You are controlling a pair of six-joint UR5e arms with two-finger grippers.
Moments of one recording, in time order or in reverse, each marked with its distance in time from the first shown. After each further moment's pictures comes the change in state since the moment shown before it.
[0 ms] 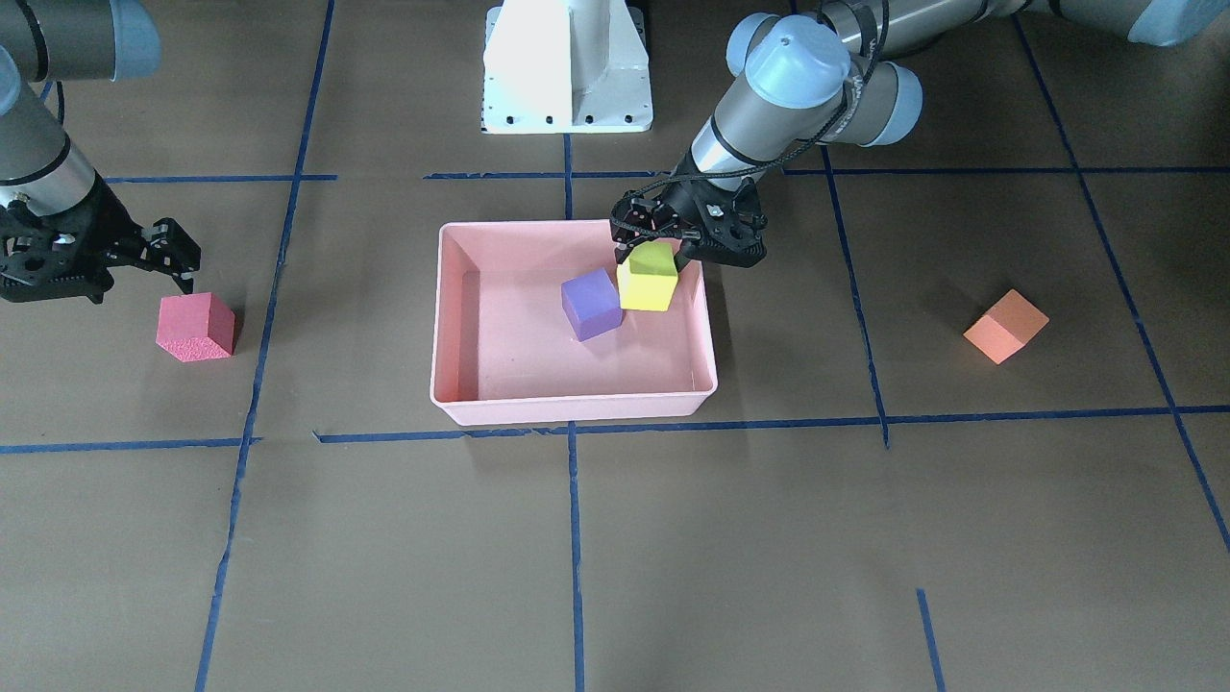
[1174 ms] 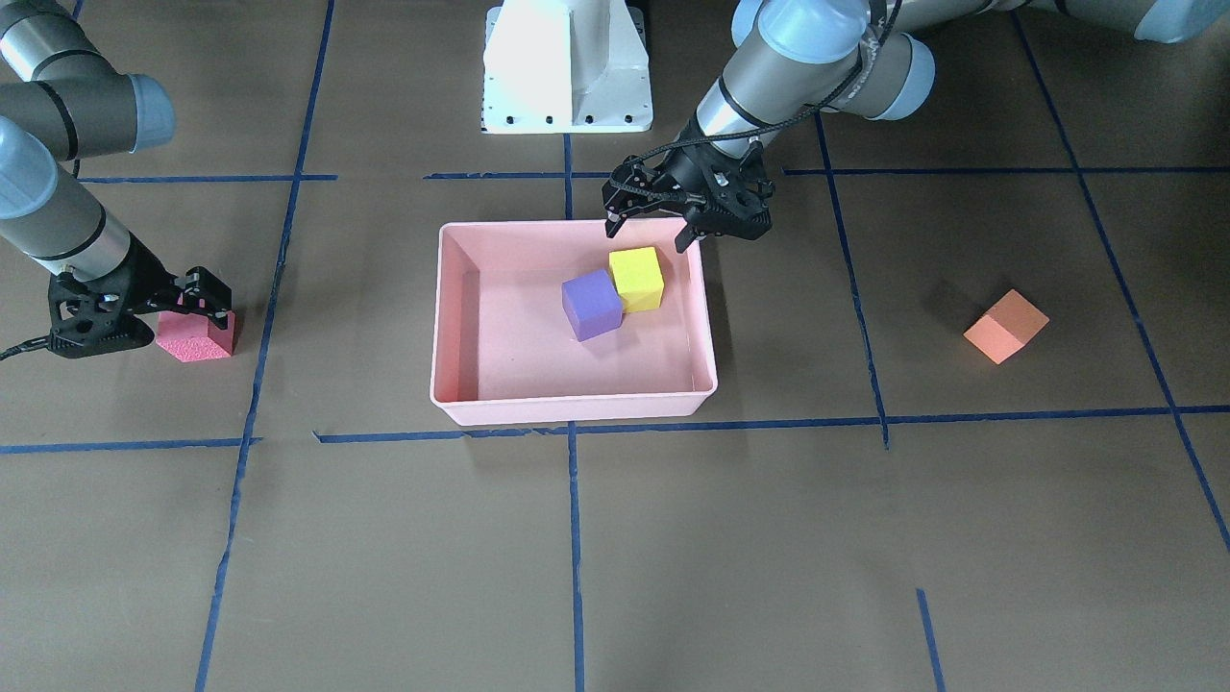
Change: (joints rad) left arm -0.018 0.020 -0.093 0.003 0.013 -0.005; right arm -0.045 0.037 -0.199 0.182 0.065 0.044
